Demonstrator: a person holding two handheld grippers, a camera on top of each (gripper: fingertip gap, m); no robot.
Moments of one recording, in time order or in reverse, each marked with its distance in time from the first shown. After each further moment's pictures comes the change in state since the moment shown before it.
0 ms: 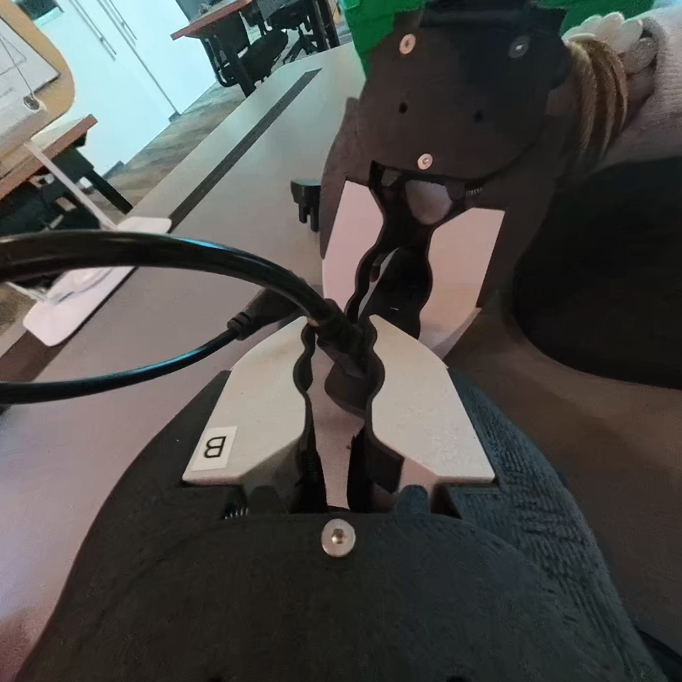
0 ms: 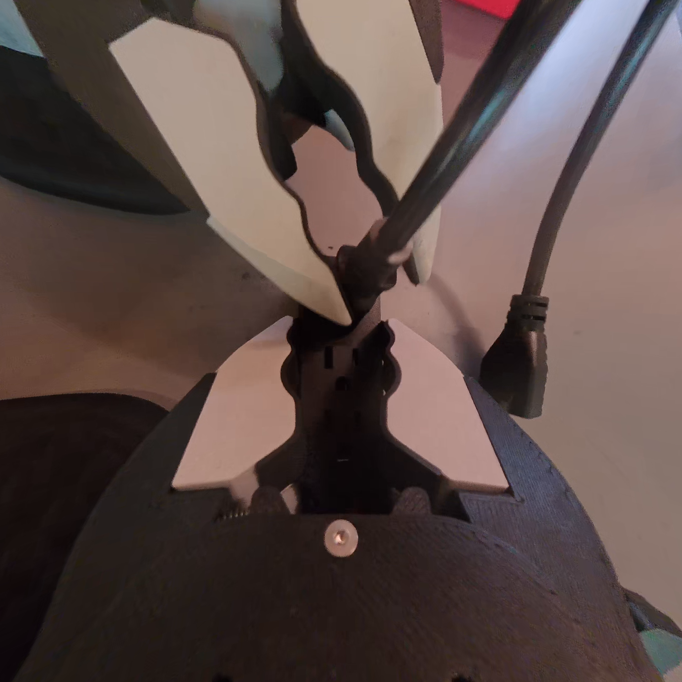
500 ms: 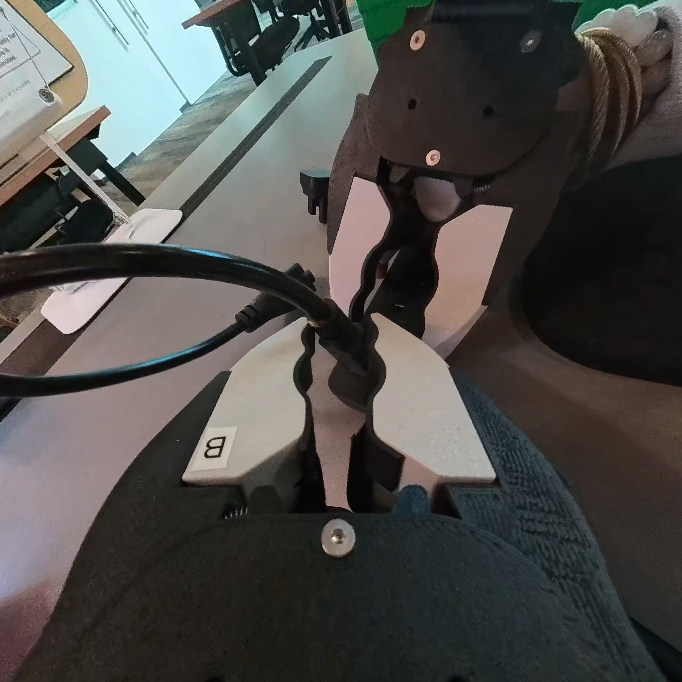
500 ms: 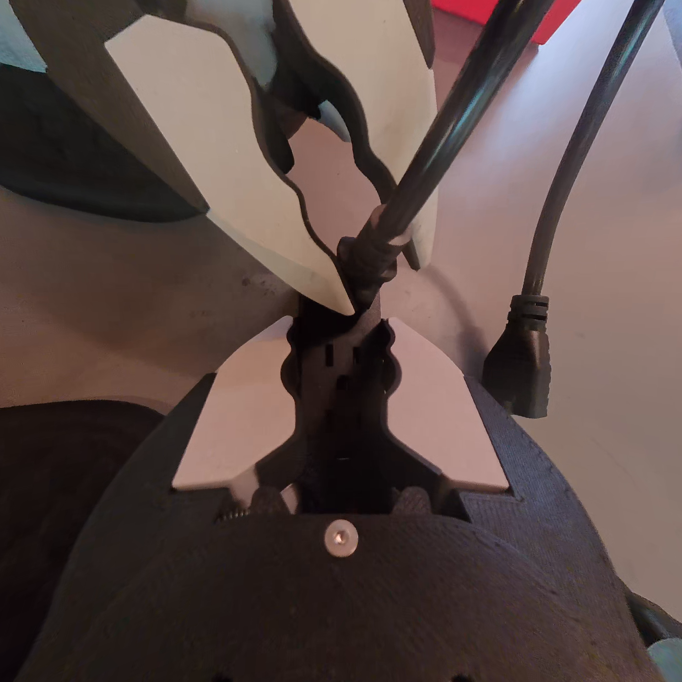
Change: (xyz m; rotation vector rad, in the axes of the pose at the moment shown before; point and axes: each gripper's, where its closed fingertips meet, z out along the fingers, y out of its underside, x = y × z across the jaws) left arm -0.003 0.003 -0.003 -0.025 -0.032 0.003; right arm 0.001 -0.002 0.002 0.030 0.003 0.018
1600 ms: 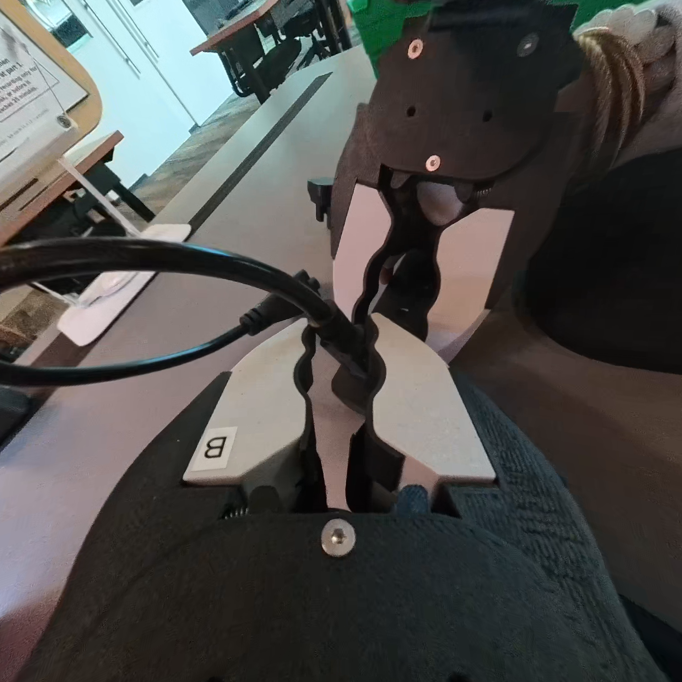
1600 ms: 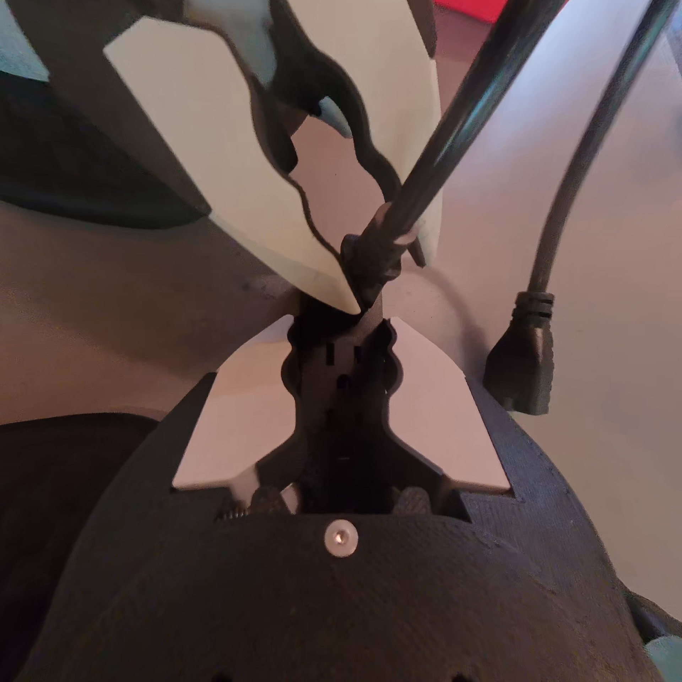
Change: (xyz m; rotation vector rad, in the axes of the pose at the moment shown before) left arm -0.002 -0.001 -0.002 0.031 -0.009 0.036; right arm -0.004 0.000 0.001 -0.011 0.024 0.017
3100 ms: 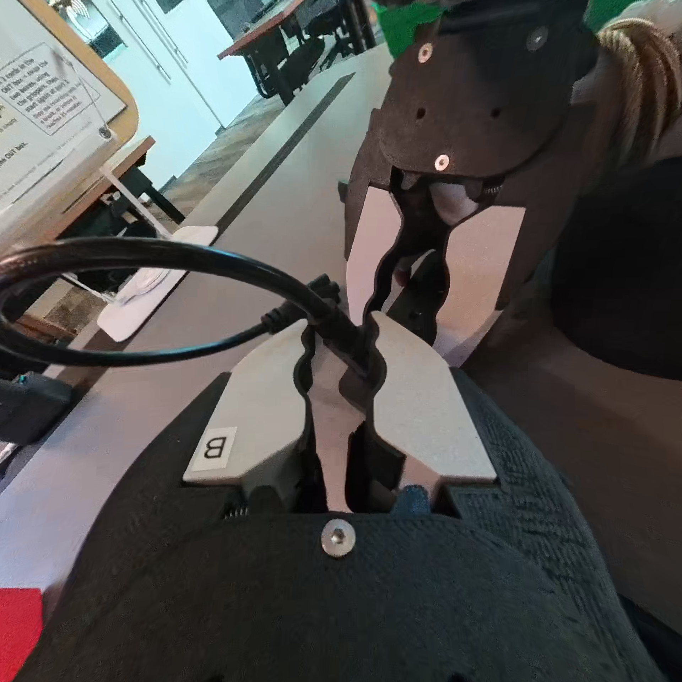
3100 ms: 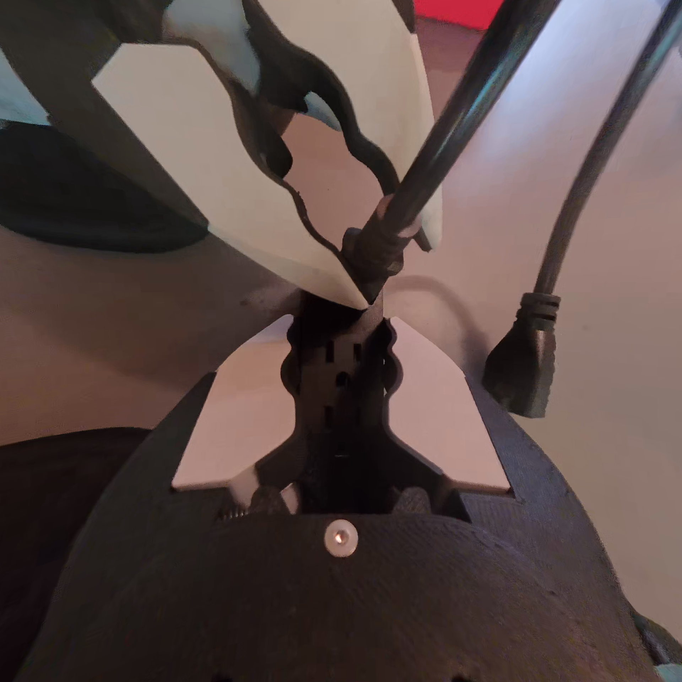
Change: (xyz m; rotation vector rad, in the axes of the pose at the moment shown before) left arm -0.011 -0.004 -0.004 -0.008 -0.067 0.024; right arm 0.001 -0.006 0.000 0.012 -0.021 0.057
